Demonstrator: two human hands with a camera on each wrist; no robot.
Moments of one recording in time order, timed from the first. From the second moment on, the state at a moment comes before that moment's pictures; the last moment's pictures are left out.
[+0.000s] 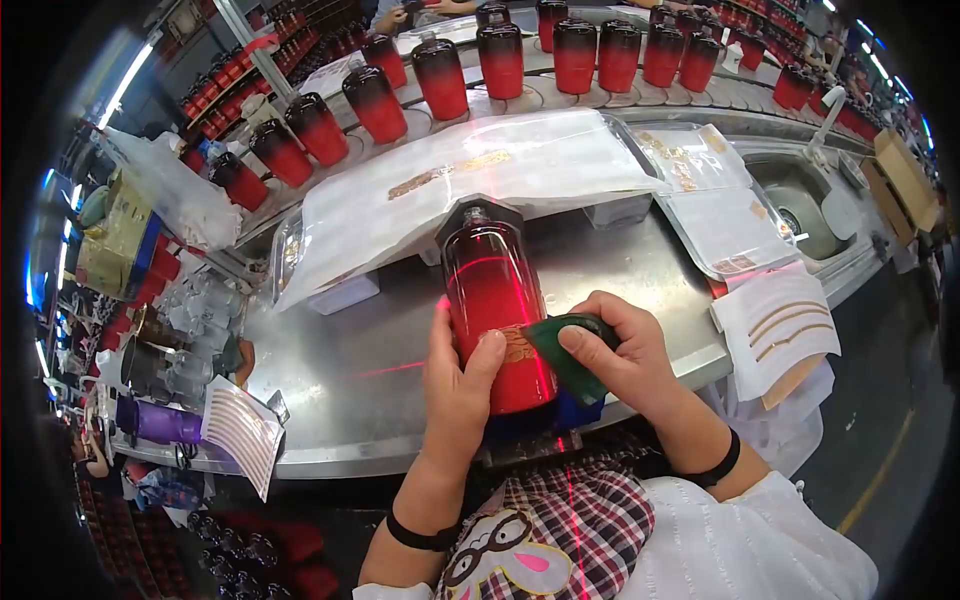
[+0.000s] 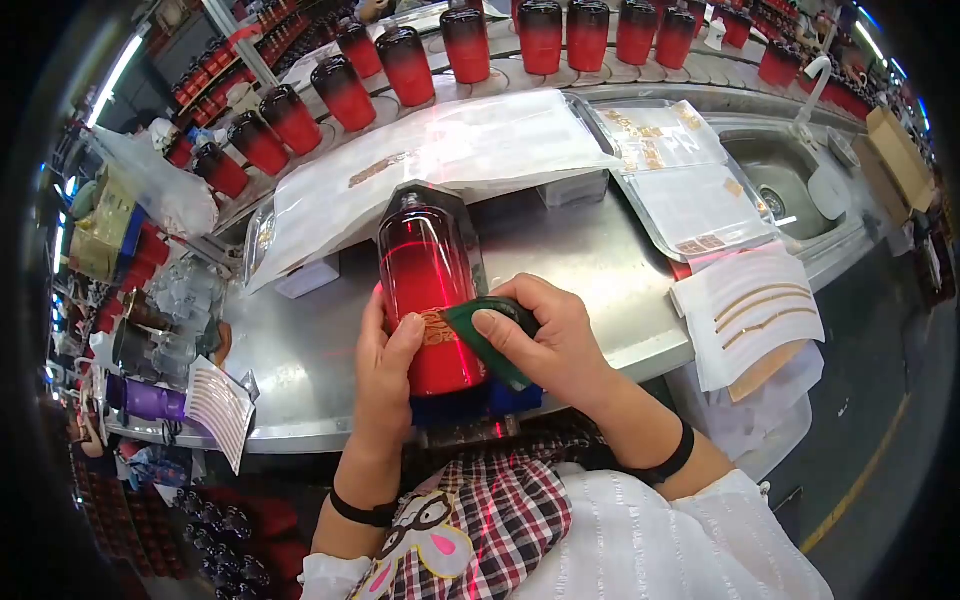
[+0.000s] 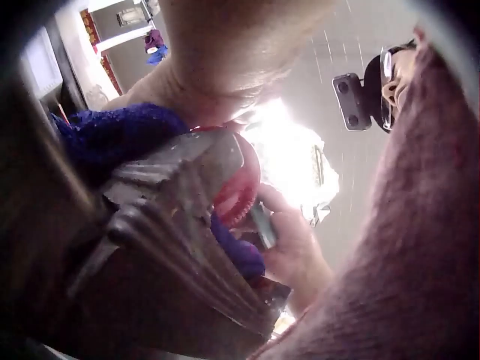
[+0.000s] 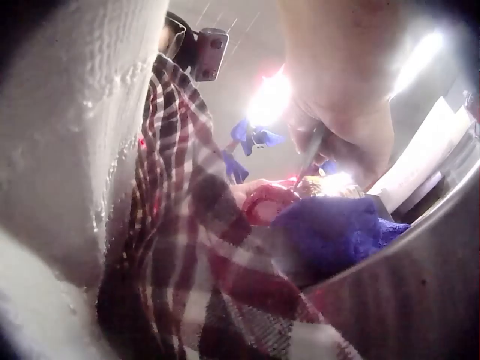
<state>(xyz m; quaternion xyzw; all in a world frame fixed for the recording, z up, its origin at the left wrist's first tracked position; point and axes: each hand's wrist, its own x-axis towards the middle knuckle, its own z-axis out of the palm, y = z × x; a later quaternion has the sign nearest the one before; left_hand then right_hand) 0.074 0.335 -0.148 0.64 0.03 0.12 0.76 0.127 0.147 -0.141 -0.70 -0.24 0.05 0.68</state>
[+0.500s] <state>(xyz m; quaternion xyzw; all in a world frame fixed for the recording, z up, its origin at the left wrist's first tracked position) 0.074 0.333 -0.148 0.63 0.03 0.12 0.77 0.127 0.148 -0.145 -0.70 -0.23 0.03 0.68</state>
